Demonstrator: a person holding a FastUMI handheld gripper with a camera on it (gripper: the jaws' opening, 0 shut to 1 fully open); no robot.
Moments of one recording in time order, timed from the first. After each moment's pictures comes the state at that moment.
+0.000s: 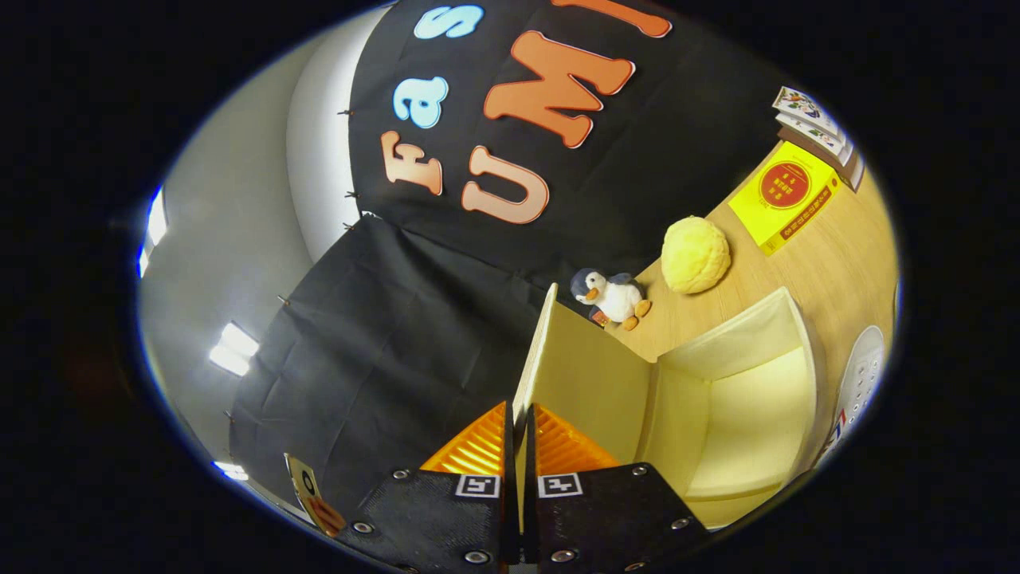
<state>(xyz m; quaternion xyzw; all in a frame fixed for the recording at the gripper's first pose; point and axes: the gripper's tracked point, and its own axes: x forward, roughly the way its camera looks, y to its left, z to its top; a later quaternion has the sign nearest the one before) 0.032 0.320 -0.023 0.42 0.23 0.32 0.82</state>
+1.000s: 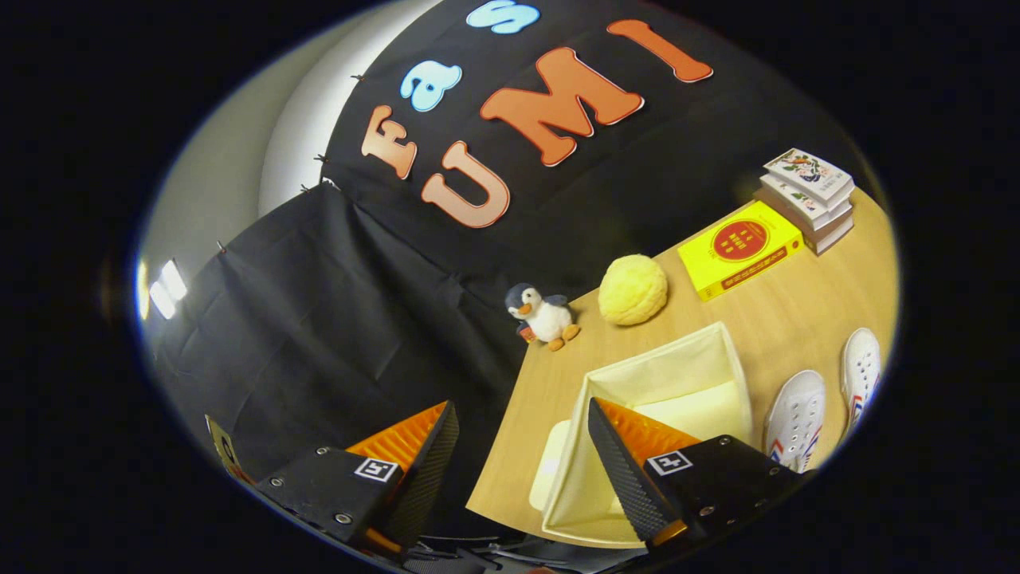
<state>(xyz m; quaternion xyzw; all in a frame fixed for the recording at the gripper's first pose) 0.039 0.274 -0.067 0.30 0.23 0.19 0.91</state>
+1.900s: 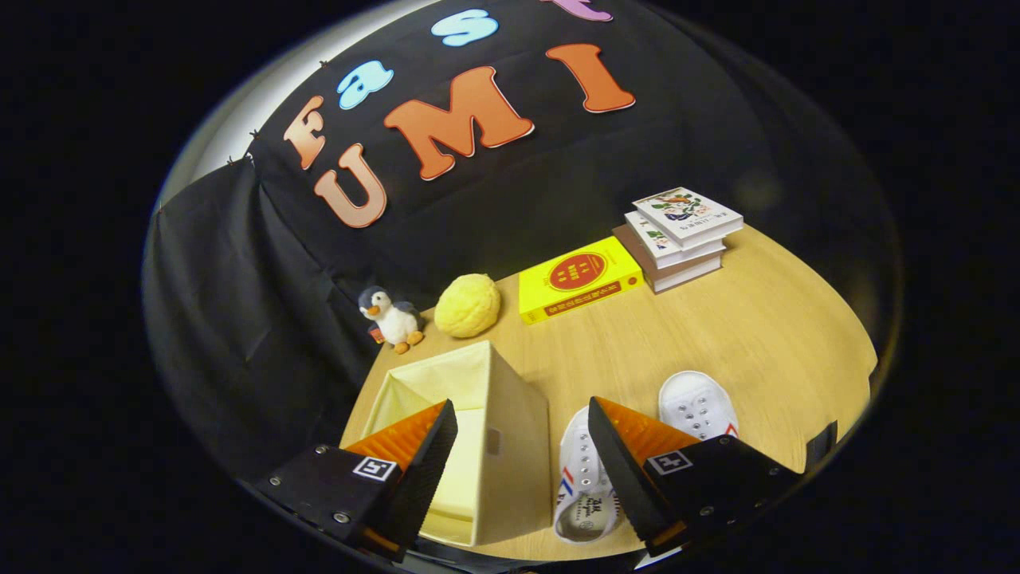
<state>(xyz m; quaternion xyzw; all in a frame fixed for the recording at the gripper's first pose) 0.030 0.091 -0.160 0.18 0.26 0.00 0.95</state>
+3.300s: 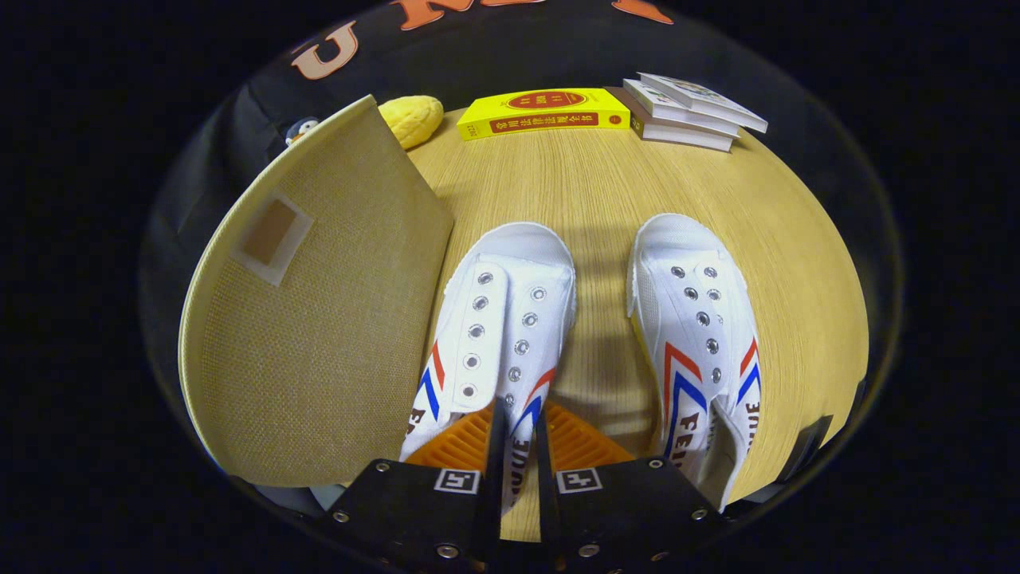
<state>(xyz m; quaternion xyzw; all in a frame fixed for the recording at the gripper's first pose) -0.025 0.082 -0.339 0.07 0.50 0.01 0.86</state>
